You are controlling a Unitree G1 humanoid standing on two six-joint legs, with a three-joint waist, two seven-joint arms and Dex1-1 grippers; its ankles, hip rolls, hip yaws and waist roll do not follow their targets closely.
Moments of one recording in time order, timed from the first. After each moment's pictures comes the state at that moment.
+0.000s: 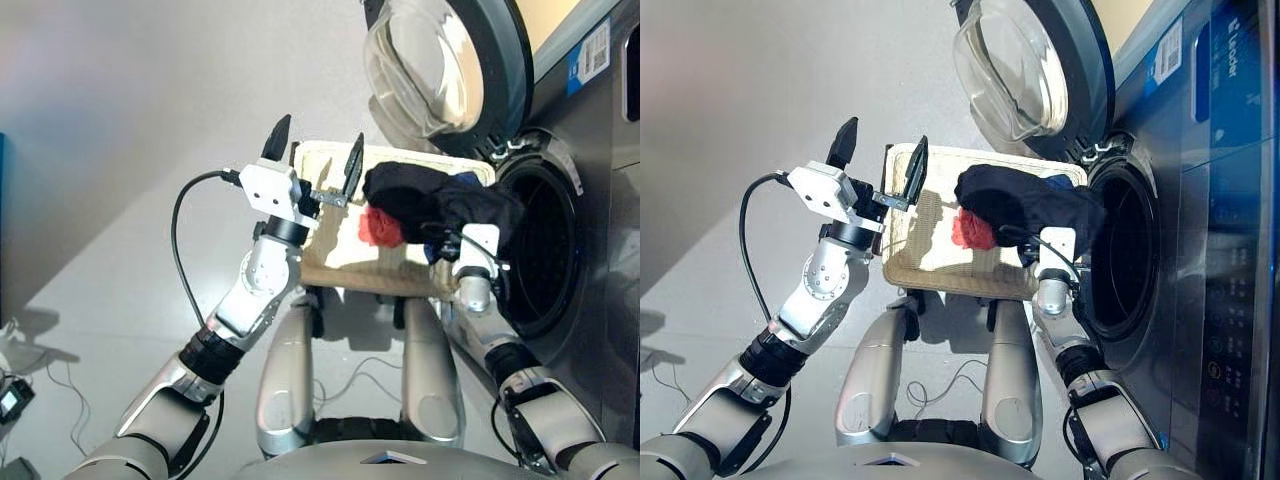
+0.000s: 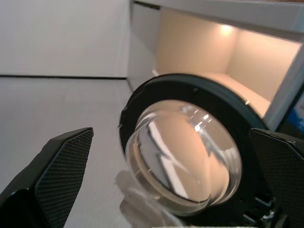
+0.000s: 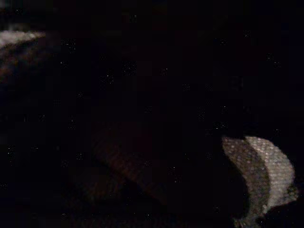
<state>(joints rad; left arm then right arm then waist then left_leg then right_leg) -0.43 0.36 -0.52 -0.07 -0.39 -0.36 0.25 -0.42 -0.30 0.15 0.78 0.26 -0.42 -0.60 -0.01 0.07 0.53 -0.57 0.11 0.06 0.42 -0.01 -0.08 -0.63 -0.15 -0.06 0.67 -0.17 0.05</state>
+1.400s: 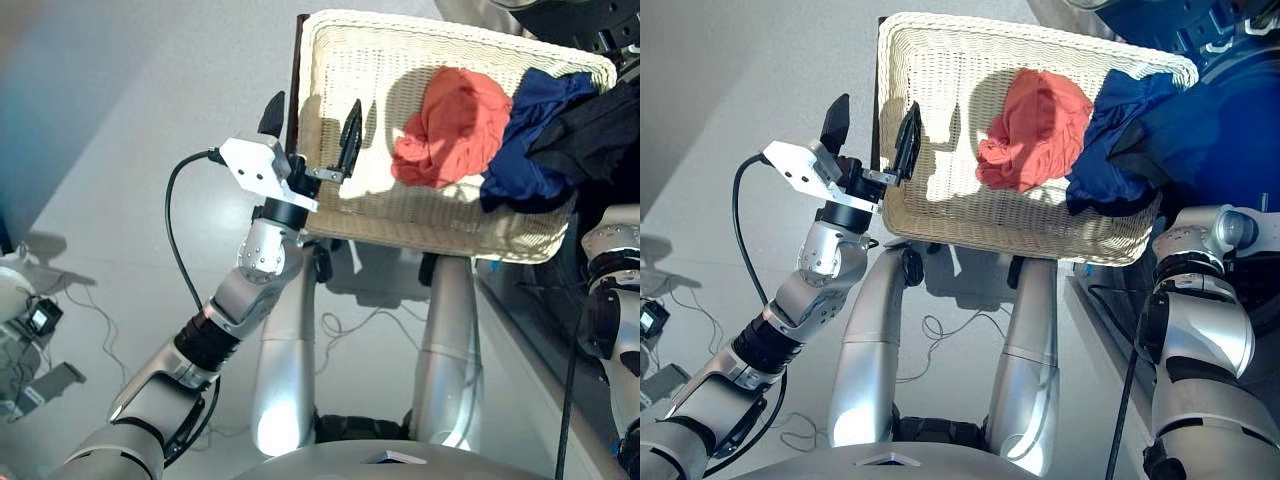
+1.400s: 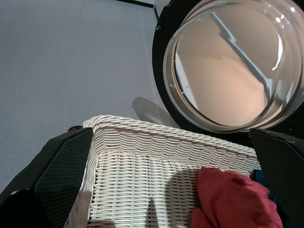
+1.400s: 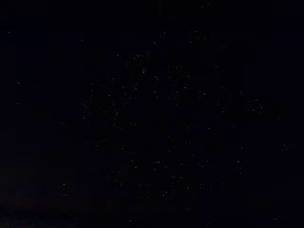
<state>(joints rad) -0.53 0.41 -0.54 -0.13 -0.55 -0.36 0.32 -0.93 -0.69 -0.23 1.28 1.09 -0.50 -0.73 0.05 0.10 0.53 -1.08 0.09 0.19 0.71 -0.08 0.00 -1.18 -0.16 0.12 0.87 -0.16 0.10</state>
